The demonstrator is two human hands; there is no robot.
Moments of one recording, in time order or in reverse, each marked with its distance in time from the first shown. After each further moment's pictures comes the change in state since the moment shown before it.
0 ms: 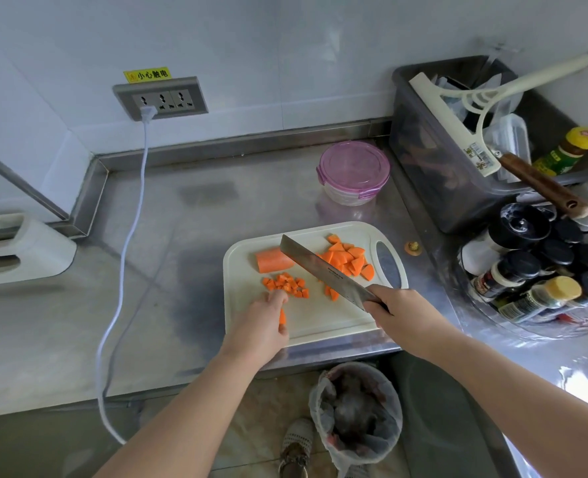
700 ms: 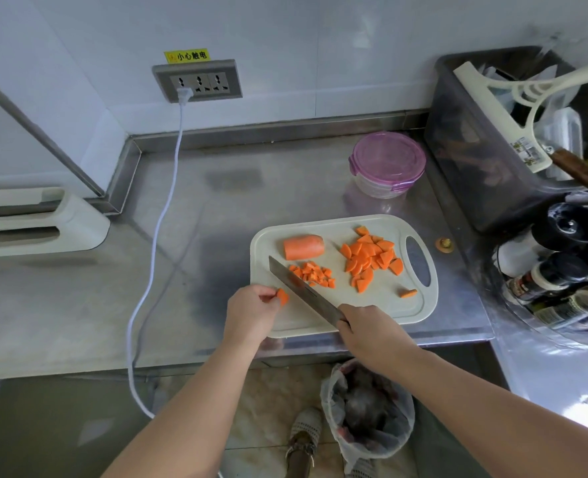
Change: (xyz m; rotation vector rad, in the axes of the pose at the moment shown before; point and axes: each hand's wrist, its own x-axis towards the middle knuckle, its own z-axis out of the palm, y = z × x) left_hand -0.014 -0.029 -0.007 -0.836 0.198 -0.494; right_hand 0.010 -0.053 0.061 -0.131 -0.166 -0.029
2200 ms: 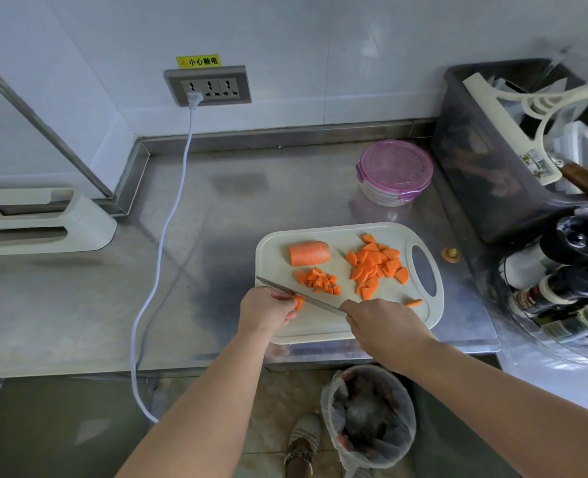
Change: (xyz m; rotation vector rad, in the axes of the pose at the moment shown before) left_hand 0.022 -0.001 0.012 -0.266 -0.135 -0.182; right_hand 0.005 0.003 -0.022 -0.420 0.067 -0.166
